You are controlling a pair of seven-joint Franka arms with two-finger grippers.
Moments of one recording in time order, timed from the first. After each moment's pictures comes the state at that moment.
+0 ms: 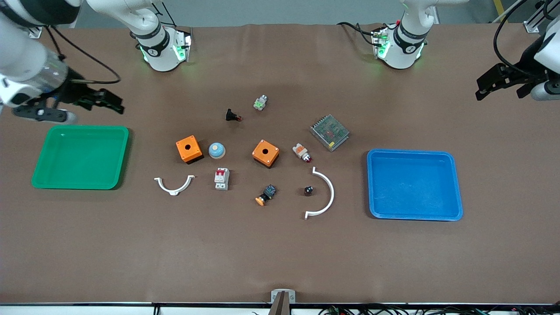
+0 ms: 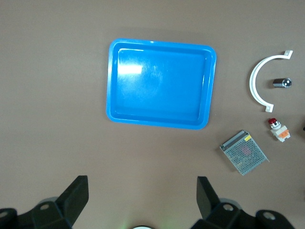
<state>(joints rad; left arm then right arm) -0.03 -0.12 -0.05 -1.63 0.01 1.51 -0.11 0.18 -0.14 -0.13 -1.85 0.06 1.64 0.19</state>
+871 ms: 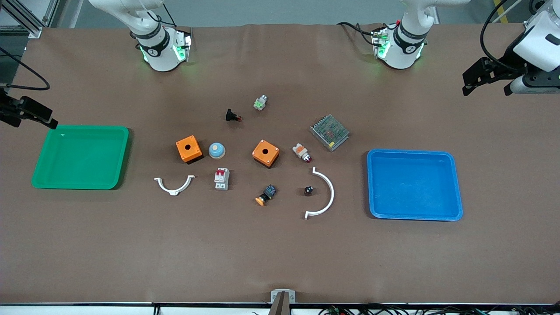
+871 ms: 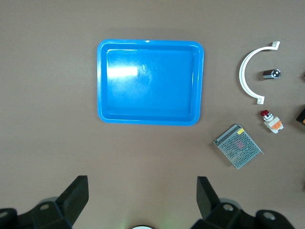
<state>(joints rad) -0.08 -0.13 -0.05 -1.64 0.01 1.52 -0.11 0.03 0.00 -0.12 -1.57 0.04 1.60 0.00</state>
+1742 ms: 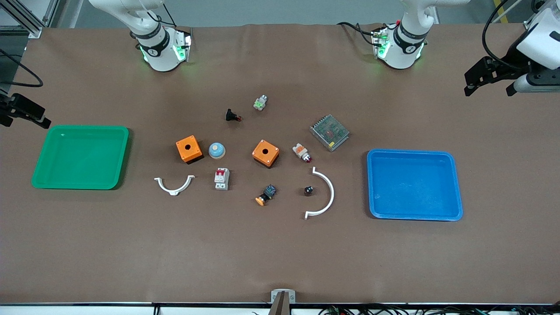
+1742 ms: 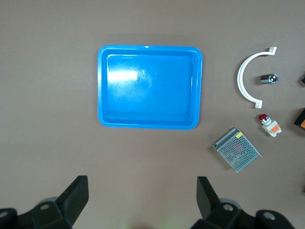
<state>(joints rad) -0.08 -0.13 -0.05 -1.63 0.01 1.53 -0.10 0.03 0.00 -0.12 -1.54 0.04 1.60 0.00</state>
